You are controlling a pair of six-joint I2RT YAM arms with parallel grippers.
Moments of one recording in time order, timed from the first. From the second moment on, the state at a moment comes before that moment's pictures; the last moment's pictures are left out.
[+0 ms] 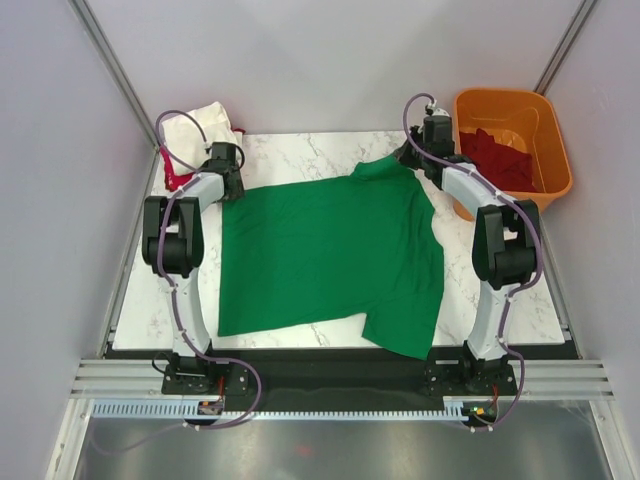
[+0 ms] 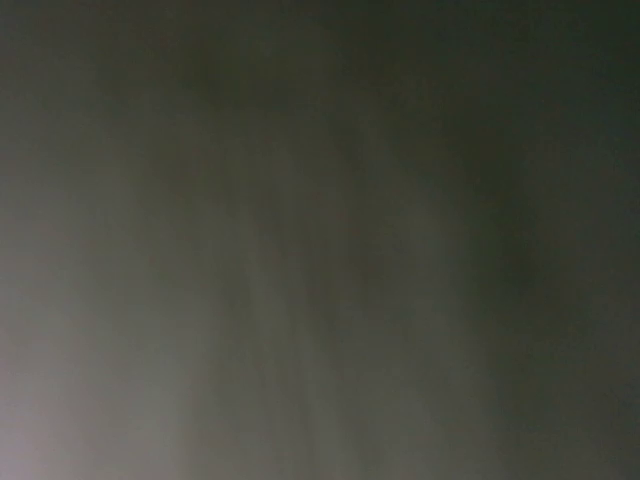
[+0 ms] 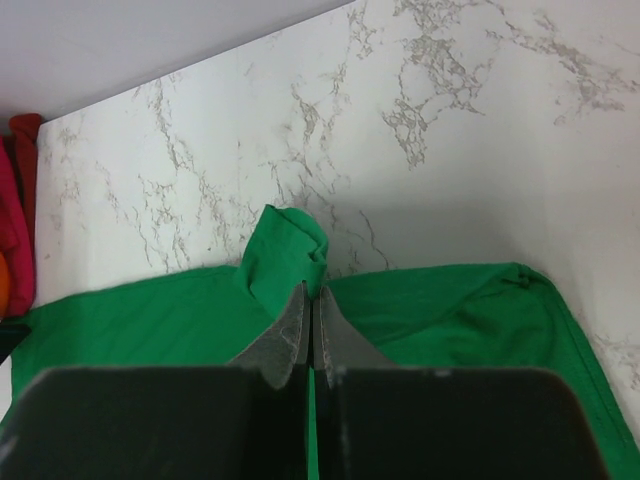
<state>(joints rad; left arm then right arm) -0.07 2.13 1.54 -0.32 -0.35 -0.22 0.16 2.03 1.59 -0.06 -0.09 0.50</state>
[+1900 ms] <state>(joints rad) -0.15 1.41 0.90 -0.32 -0.37 -0.39 0.11 1.54 0.94 -0.01 -0.09 0.64</state>
